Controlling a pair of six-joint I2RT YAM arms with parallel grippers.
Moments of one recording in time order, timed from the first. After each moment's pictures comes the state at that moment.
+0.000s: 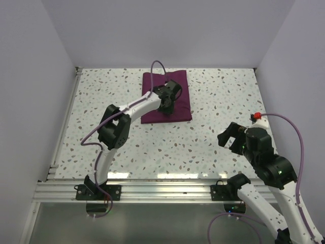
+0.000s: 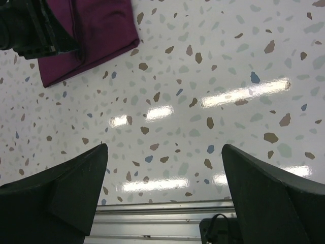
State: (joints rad) left arm -0.69 2.21 1.86 -0.73 -0.24 -0.45; right arm 0.42 0.52 0.93 -1.03 0.27 0.65
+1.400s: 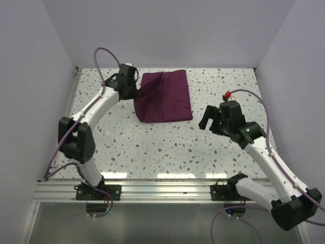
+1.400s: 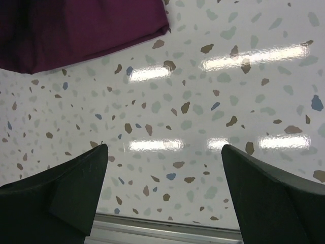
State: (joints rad) left arm -0.41 1.81 1.59 -0.66 -0.19 -0.46; right arm 0.42 0.95 0.96 -0.79 0.14 0.63
